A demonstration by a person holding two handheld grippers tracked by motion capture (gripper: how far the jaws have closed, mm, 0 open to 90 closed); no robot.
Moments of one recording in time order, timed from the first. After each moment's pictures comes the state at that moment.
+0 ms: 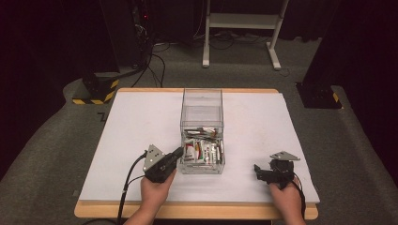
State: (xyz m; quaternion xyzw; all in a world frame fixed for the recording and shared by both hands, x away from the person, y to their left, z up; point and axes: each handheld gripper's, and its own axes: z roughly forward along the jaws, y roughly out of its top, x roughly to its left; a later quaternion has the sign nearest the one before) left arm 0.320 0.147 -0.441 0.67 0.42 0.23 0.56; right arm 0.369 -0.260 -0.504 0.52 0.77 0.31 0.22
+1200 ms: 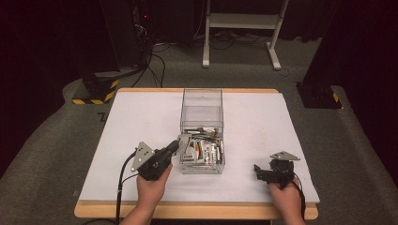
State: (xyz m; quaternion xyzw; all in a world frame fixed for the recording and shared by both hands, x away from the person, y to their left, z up) left arm 0.316 0.161 -0.422 0.63 0.41 0.25 0.61; right arm 0.369 -0.260 -0.504 0.52 0.77 0.31 0.22
